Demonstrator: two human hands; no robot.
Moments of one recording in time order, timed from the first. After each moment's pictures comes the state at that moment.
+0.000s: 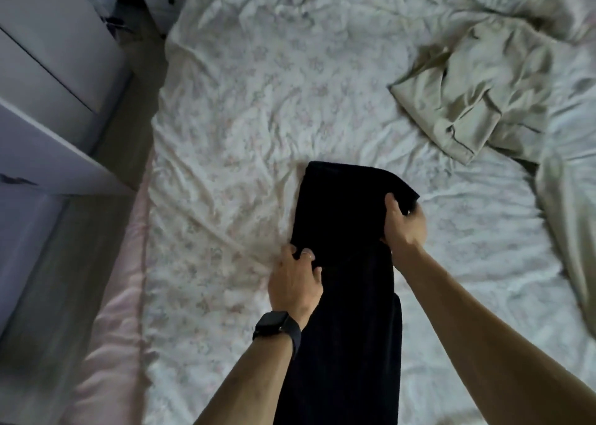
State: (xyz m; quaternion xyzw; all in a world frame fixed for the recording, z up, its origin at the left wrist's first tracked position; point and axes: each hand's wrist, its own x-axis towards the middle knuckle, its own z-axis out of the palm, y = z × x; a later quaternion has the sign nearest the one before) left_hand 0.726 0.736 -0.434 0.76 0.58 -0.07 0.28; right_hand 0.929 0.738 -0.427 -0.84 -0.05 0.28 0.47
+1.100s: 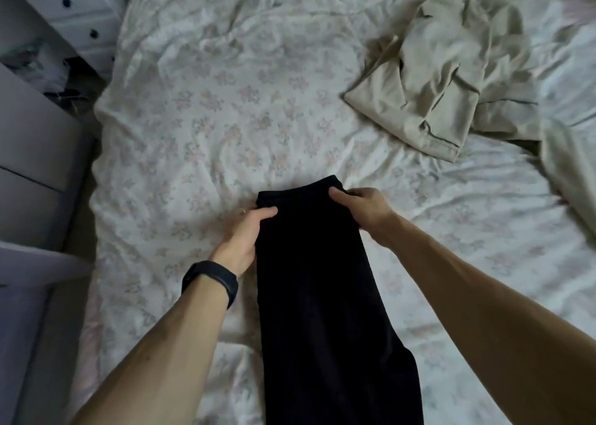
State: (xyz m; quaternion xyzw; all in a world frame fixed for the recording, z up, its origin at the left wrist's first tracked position) left_hand 0.817 0.952 -0.456 0.42 0.59 0.10 0.68; right_hand 1.025 0.844 -0.465 -0.75 -0.18 0.48 0.42
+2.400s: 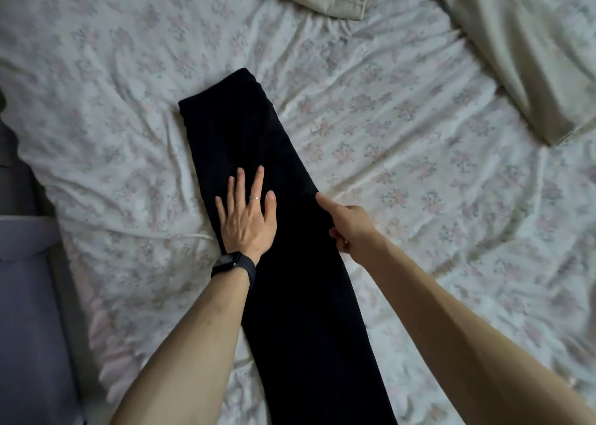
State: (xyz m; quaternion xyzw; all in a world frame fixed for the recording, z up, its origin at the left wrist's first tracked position) left_hand 0.780 0.742 -0.497 0.87 0.46 -0.08 0.19; right_hand 0.915 0.604 -0.455 -0.71 0.14 0.55 0.42
